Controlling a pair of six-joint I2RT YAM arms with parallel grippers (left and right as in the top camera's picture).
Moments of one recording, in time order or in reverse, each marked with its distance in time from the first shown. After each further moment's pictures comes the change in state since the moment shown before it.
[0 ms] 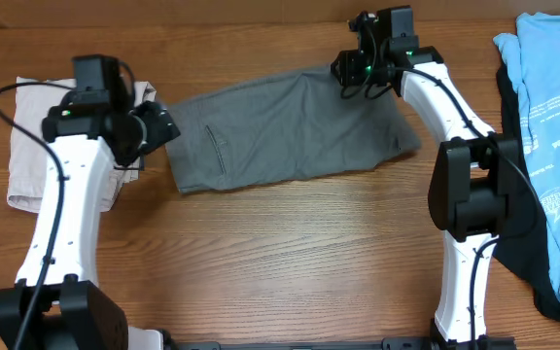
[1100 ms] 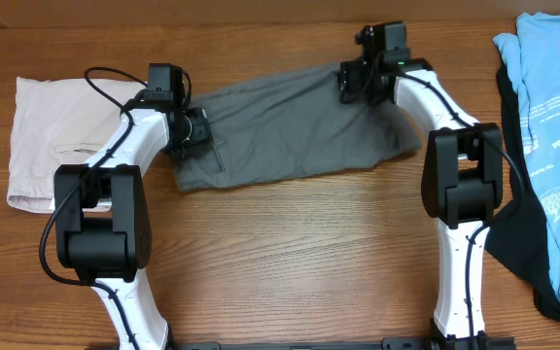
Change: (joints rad) left arm -0.094 0.447 -0.001 0.381 -0.106 0.142; right arm -0.024 0.130 0.017 0.062 0.227 0.008
